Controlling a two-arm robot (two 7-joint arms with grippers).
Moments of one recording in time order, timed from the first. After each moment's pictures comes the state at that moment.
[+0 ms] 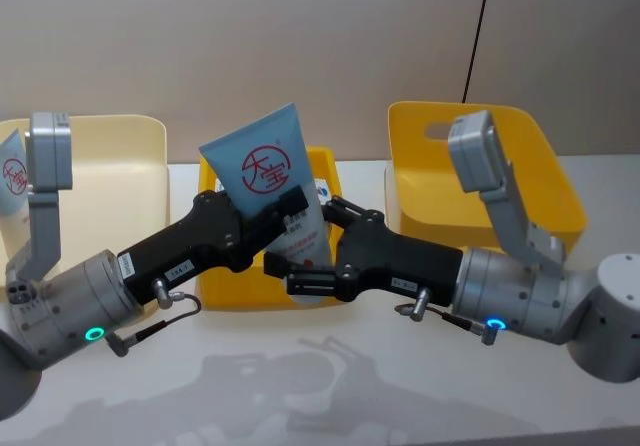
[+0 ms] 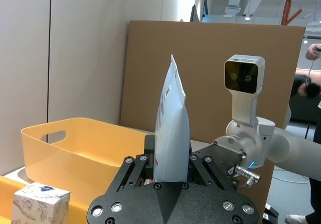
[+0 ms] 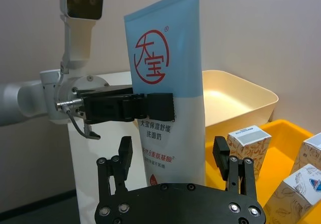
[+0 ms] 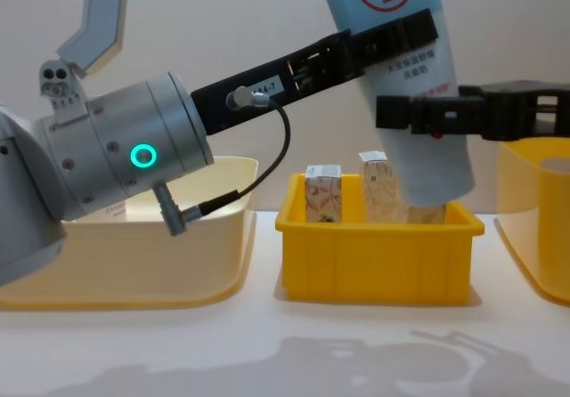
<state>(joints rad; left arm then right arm) -0.50 0.24 0.45 -1.34 -0.78 0.03 -0.94 0.31 0.58 -0.37 -1.70 0.61 0.21 0.68</state>
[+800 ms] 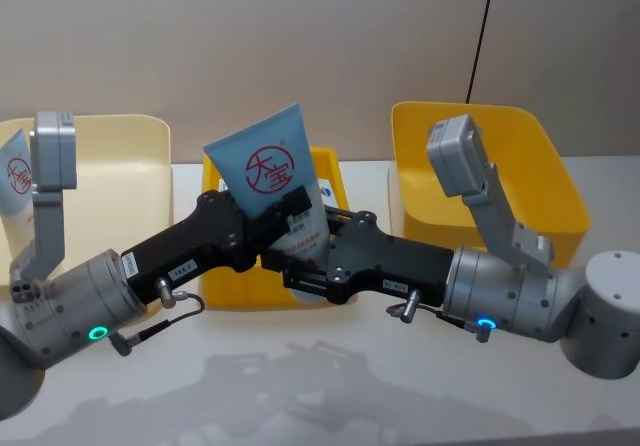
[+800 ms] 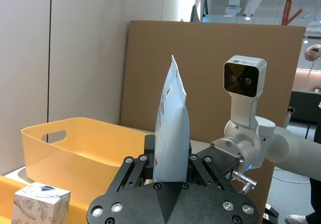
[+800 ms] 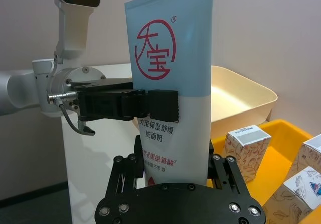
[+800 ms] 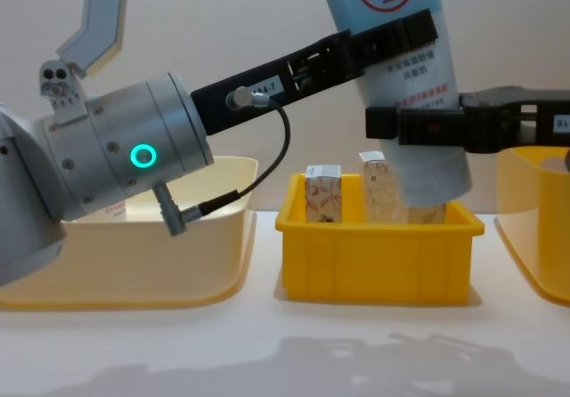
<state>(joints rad) -0.50 0.24 0.45 -1.34 -0.78 0.03 -0.94 0.34 0.58 -0.42 -1.69 0.56 0.20 0.65</state>
